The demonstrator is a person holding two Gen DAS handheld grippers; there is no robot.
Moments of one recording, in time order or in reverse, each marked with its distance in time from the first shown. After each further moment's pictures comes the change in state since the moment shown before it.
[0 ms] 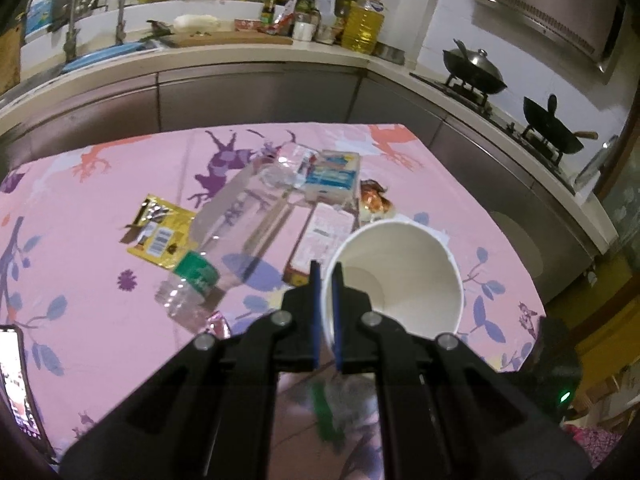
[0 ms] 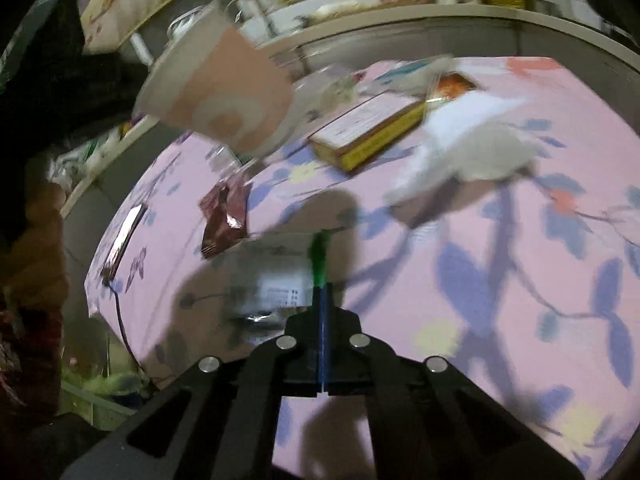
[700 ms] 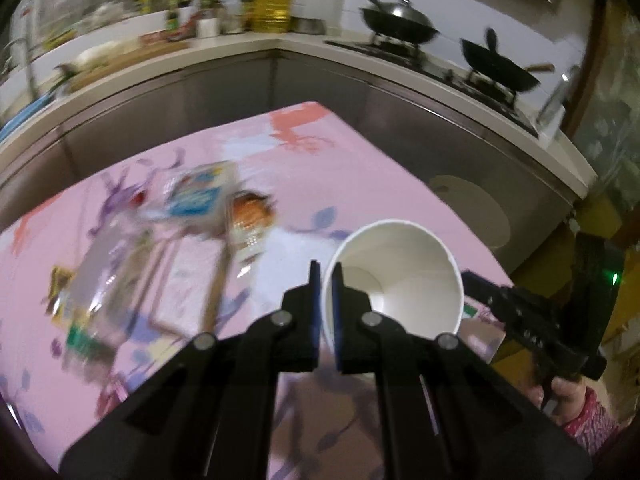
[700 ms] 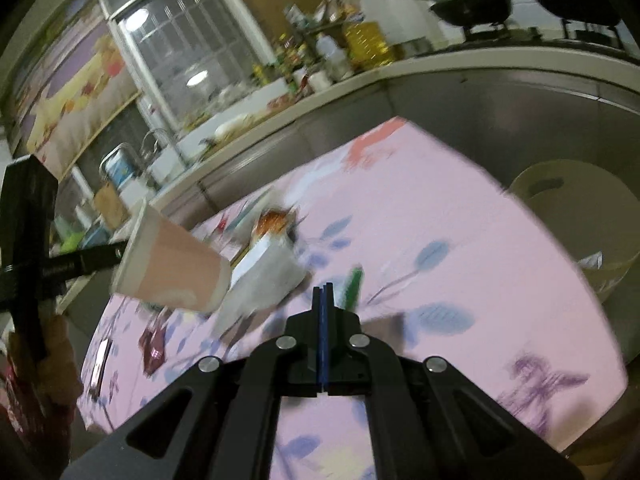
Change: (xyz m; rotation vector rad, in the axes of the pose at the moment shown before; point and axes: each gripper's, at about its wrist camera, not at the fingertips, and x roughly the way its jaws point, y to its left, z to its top) left arm 0.064 -0.137 0.032 0.237 0.089 -0.113; right arm -0.113 -0.145 0.020 0.271 -0.350 -0.150
